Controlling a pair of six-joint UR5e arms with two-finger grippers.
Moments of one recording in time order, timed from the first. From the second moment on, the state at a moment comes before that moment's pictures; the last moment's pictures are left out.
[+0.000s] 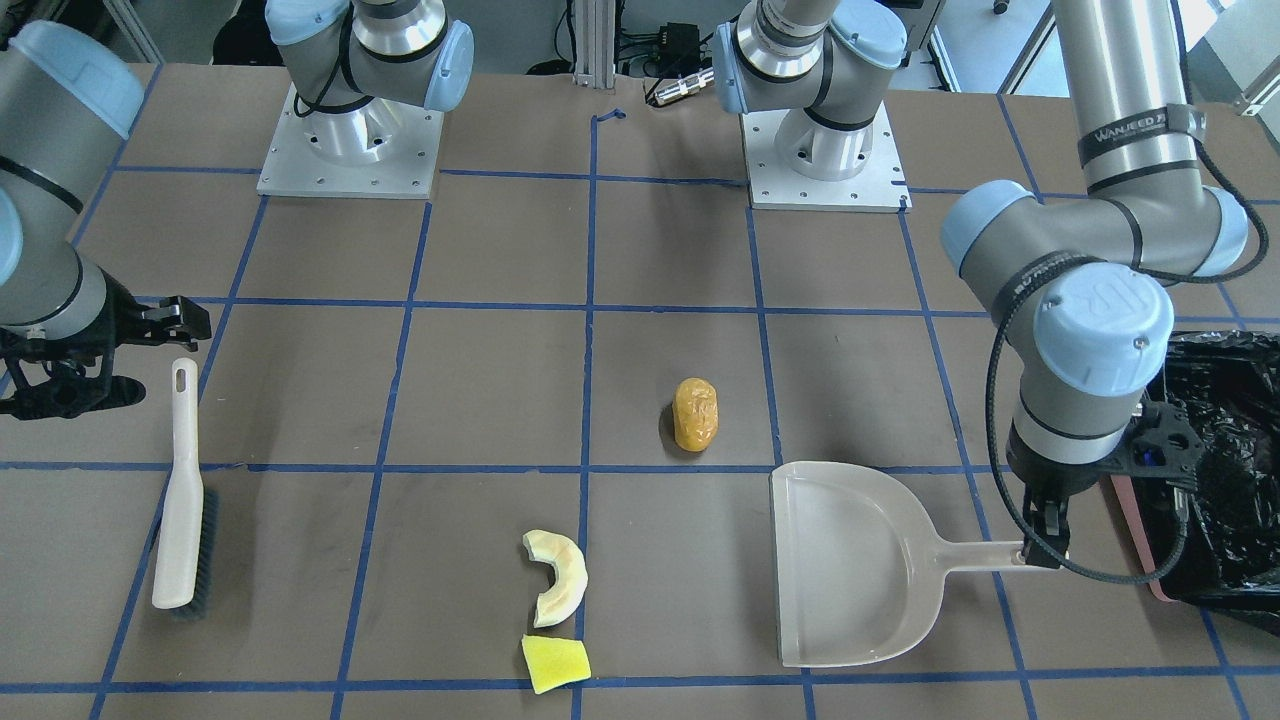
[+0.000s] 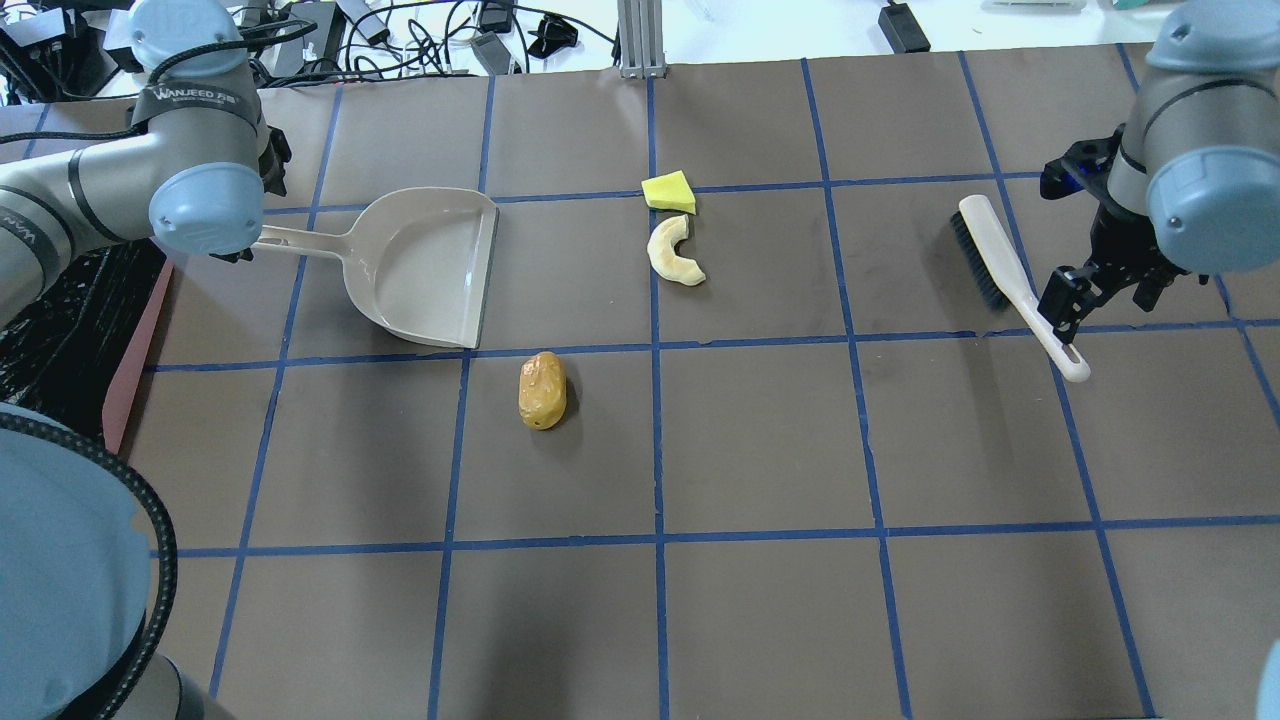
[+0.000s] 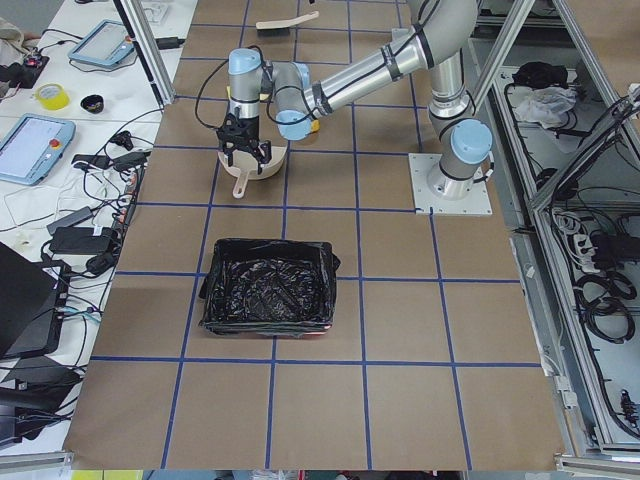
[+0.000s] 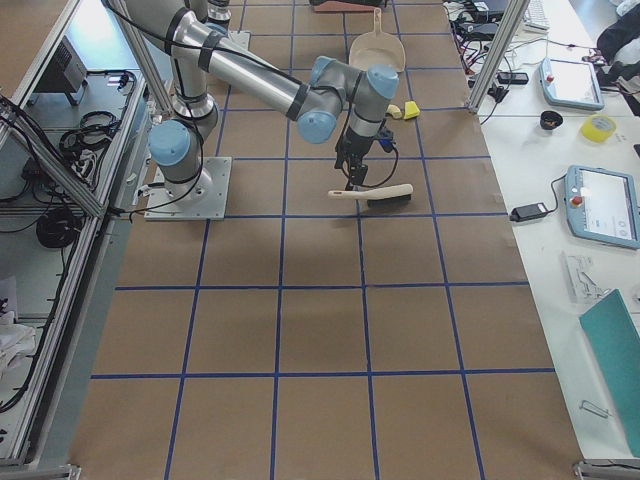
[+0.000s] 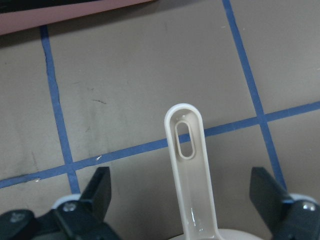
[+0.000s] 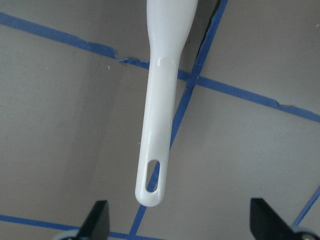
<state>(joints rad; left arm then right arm) -1.38 -2.03 -1.62 -0.87 1.90 -1.13 1.24 -1.36 1.86 -1.94 -1.80 -0.64</state>
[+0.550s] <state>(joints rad) -1.38 -2.09 -1.62 -0.80 1.89 -1.19 1.23 -1.32 1.93 -2.03 -1.78 -0.67</state>
